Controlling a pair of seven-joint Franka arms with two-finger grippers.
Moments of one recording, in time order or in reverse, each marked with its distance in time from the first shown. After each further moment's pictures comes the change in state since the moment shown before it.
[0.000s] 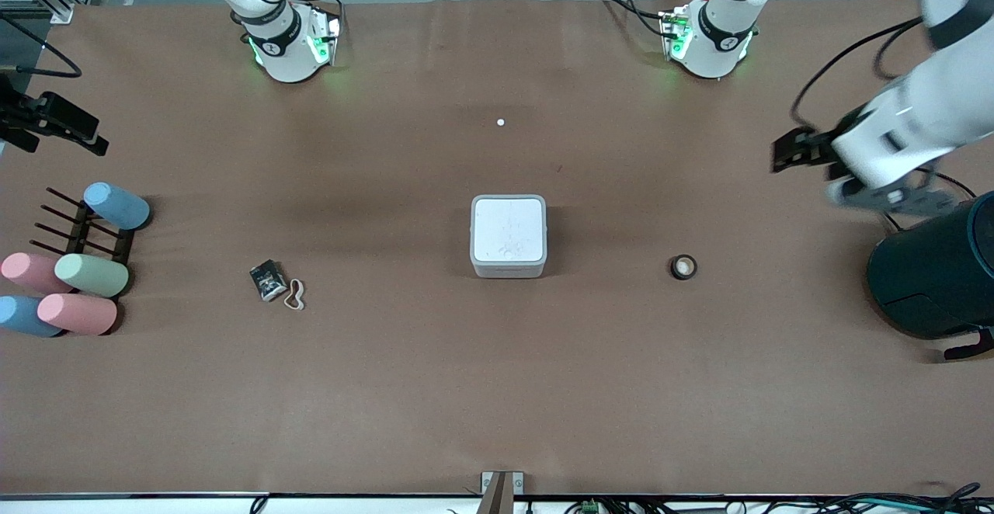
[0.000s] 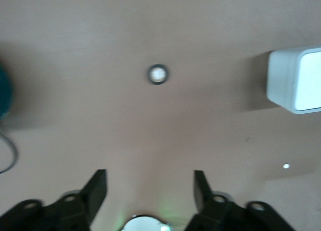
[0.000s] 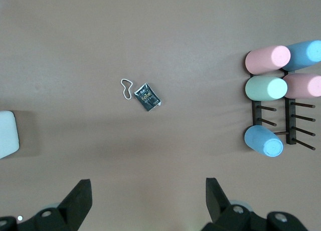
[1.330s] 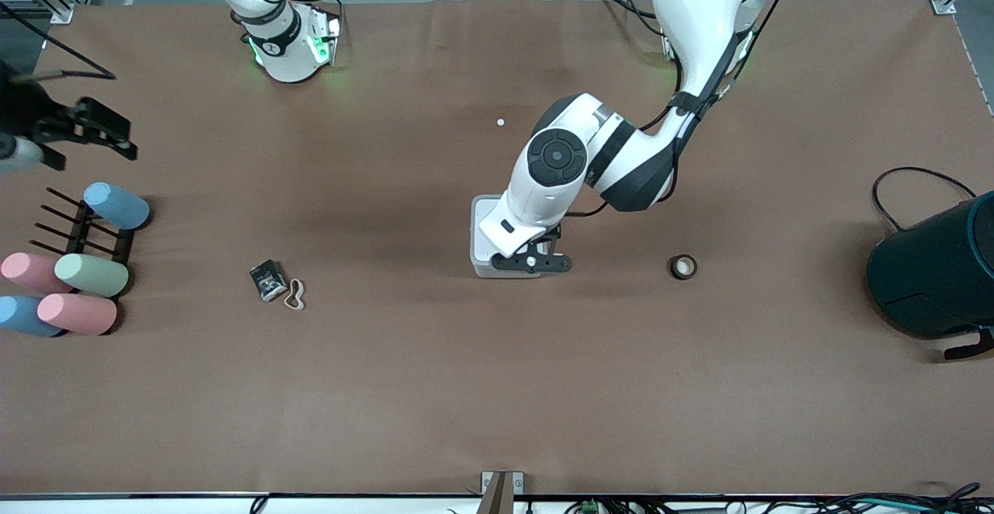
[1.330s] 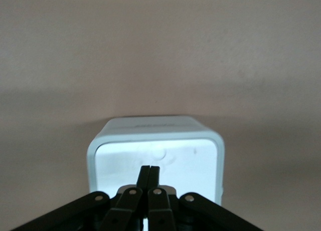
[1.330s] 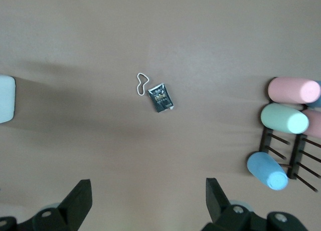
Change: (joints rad) left arm -0.467 0.513 -0.035 0.174 0.027 0.607 -0.550; right arm 0.066 0.064 0.013 -0.017 -0.009 0.049 -0.170
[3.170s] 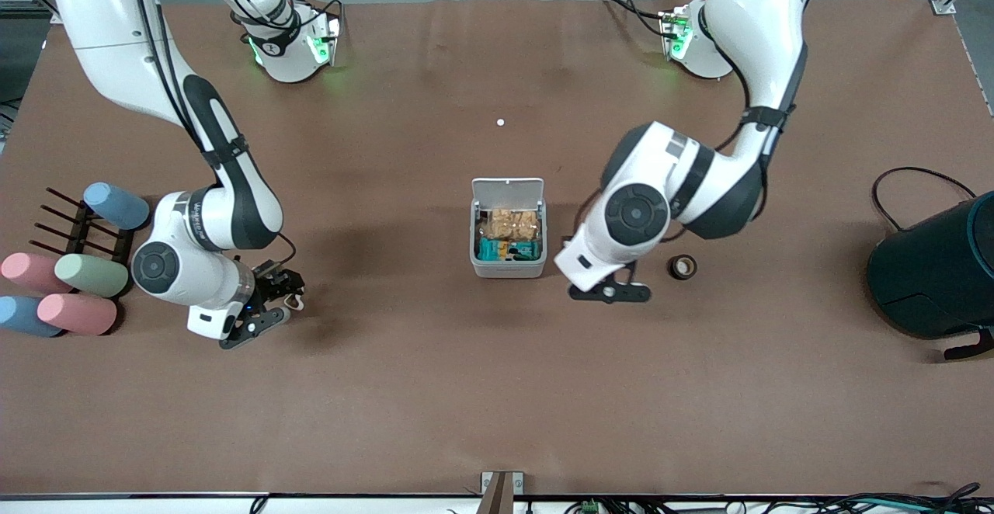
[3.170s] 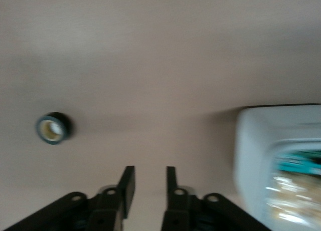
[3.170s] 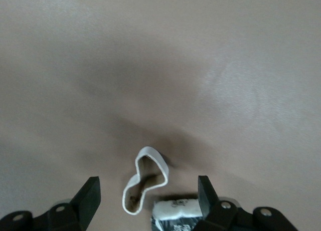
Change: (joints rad) left arm 0.188 -0.045 0.019 -0.059 0.142 -0.311 0.211; right arm 0.074 0.589 -0.004 -0.206 0.081 0.750 -0.321
